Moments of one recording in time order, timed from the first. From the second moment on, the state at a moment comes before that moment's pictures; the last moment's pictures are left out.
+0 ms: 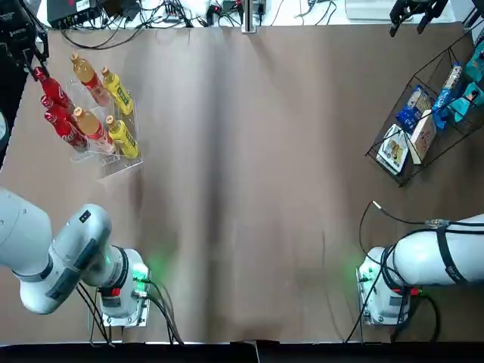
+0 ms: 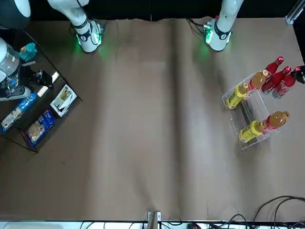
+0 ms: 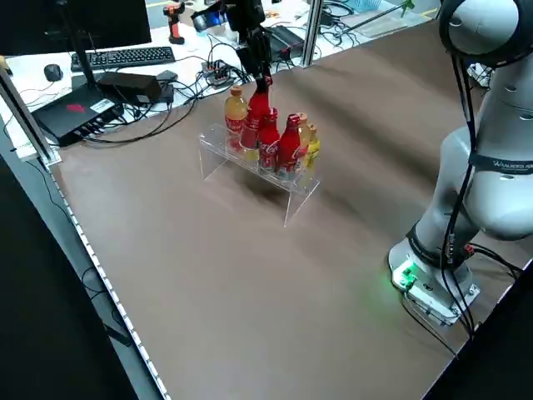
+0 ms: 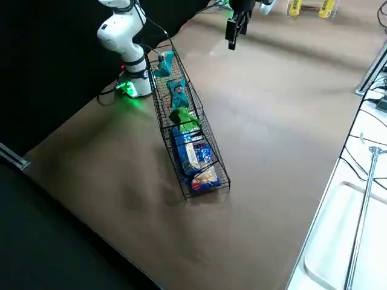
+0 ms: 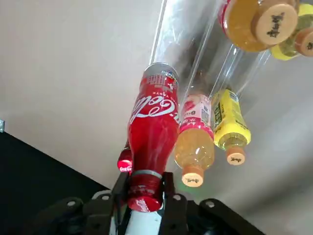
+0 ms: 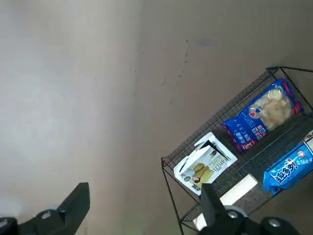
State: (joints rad) left arm 0.92 0.22 -0.66 -1.51 0.18 1.24 -0.33; right arm 0.13 -0.05 -0.09 -1.74 0.01 1.64 -0.07
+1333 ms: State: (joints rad) left arm 0.93 0.35 -0.64 -1.50 0.10 1.30 -0.33; right arm 0.13 -0.05 -0.09 -1.74 0.01 1.64 -0.07
